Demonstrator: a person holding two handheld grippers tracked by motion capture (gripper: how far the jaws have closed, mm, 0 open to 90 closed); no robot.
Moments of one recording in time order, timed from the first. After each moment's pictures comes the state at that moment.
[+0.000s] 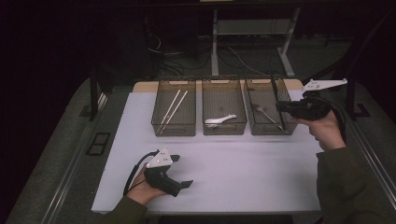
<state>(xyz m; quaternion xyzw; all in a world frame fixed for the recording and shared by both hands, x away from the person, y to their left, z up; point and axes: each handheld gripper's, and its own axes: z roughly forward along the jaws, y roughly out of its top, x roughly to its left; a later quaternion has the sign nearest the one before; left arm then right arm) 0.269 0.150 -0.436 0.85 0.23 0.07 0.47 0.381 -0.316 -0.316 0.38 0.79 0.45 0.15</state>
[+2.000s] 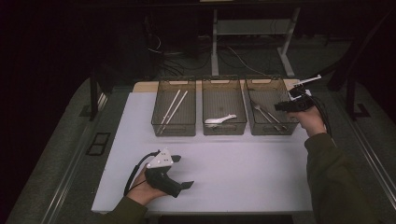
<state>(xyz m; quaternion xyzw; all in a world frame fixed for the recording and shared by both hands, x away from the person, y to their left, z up) 0.268 0.148 -0.435 0.85 0.23 0.06 0.48 0.460 -0.325 -0.378 0.51 0.78 0.33 0.14</state>
